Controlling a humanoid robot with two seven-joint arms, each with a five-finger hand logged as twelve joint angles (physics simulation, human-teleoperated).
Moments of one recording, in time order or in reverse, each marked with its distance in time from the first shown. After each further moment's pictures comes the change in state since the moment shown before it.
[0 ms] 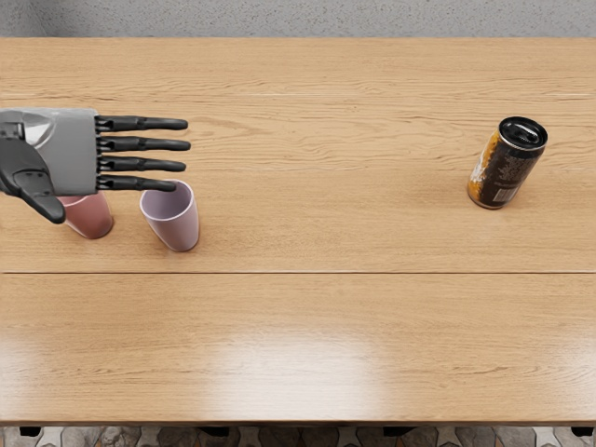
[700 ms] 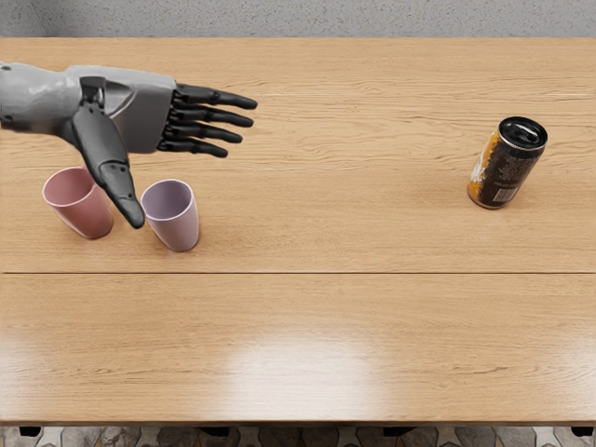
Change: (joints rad) left arm -0.166 -0.246 -0.080 0.032 0.425 0.001 0.000; right arm 0.001 0.000 -0.017 0.000 -0.003 -0.004 0.005
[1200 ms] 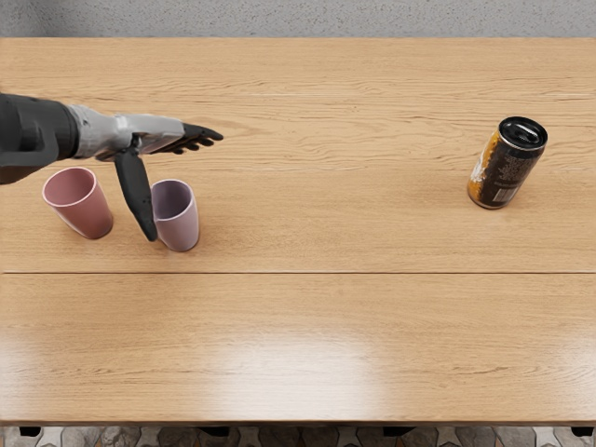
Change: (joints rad) left arm 0.106 -0.189 0.003 0.009 0.882 0.120 0.000; right arm 0.002 0.000 0.000 0.001 0.000 0.002 0.001
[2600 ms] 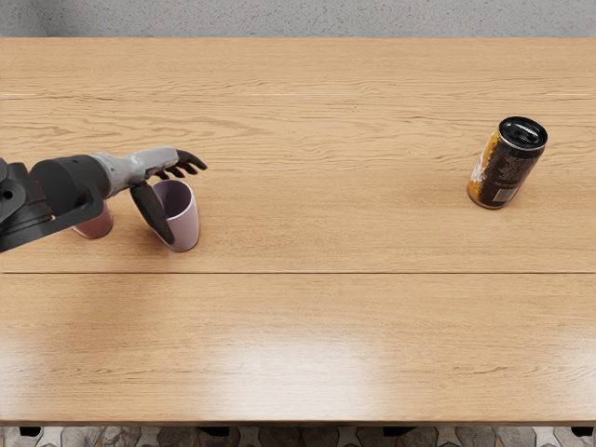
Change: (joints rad) left arm 0.200 -0.130 0.017 0.050 0.334 0.272 0.000; right arm 0.000 0.000 0.000 -0.001 0.000 0.001 0.002
